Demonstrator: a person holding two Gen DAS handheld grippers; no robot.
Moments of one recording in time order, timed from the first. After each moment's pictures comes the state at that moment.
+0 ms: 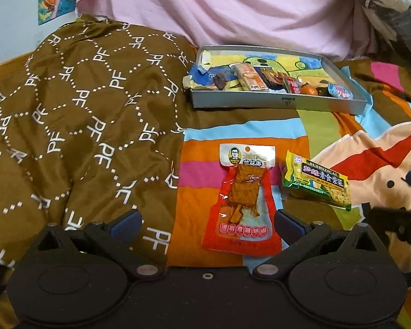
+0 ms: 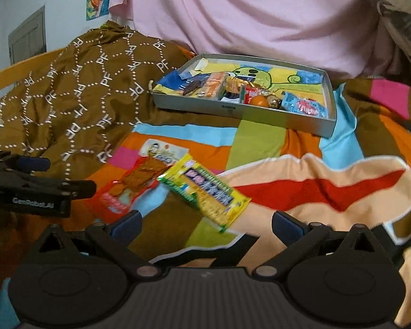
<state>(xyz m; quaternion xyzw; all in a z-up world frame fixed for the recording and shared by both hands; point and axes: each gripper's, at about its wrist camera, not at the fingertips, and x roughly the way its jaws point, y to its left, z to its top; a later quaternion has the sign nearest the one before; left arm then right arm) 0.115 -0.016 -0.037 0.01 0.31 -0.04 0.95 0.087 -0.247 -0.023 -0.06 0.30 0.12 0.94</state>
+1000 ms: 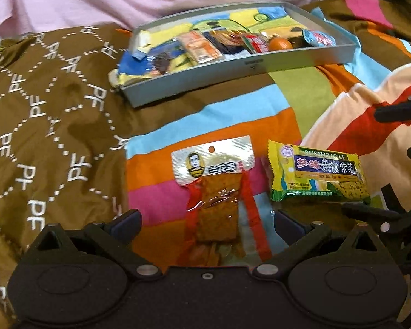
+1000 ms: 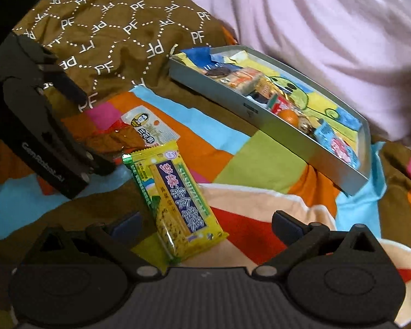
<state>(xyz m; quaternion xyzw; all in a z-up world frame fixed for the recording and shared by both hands) 0.202 -0.067 -0.059 0.13 0.36 -0.11 0.92 0.151 -0.236 -0.066 -0.26 0.27 0.17 0.91</state>
